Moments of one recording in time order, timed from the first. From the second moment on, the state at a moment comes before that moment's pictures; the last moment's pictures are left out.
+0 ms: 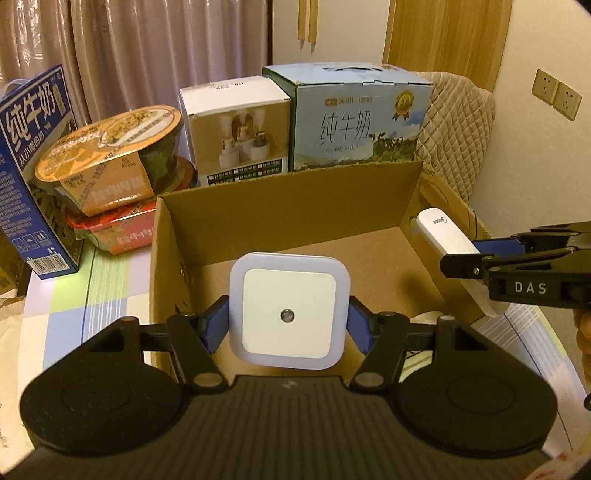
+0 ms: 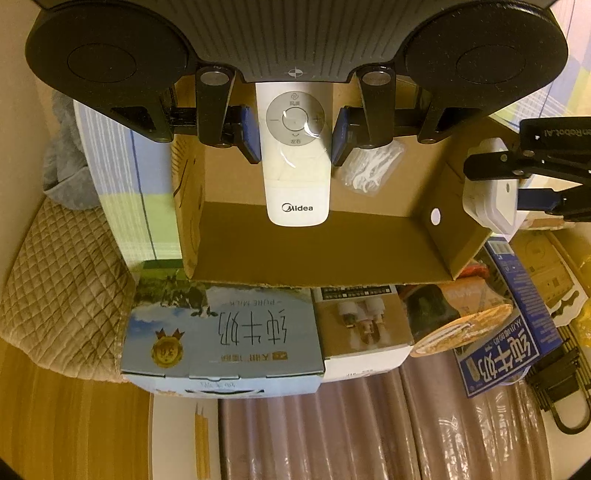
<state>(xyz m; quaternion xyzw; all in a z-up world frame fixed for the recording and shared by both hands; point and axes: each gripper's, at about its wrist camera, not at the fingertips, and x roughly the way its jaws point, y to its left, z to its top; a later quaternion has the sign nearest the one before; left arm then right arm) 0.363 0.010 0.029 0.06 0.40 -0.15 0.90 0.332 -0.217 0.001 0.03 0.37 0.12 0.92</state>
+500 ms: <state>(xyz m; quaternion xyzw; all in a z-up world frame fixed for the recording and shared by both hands) 0.362 0.016 0.028 0.05 0.38 -0.13 0.91 0.344 -0.221 -0.008 0.05 0.37 0.12 0.92</state>
